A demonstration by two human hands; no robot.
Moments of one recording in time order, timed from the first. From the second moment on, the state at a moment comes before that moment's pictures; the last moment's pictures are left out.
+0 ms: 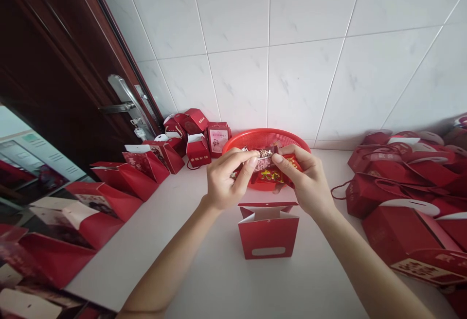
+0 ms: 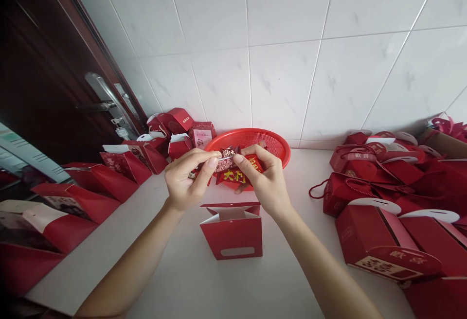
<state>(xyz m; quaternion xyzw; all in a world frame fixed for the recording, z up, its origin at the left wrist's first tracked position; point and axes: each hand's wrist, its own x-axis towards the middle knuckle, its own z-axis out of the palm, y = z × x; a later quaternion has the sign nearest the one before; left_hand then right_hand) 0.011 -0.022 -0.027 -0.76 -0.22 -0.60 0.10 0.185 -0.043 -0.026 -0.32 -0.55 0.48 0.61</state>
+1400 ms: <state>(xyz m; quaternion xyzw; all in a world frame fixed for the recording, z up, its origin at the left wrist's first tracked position) 0.011 -0.027 -0.026 -0.75 -0.23 -0.62 -0.06 0.192 -0.046 -0.022 -0.30 -0.55 0.45 0.64</state>
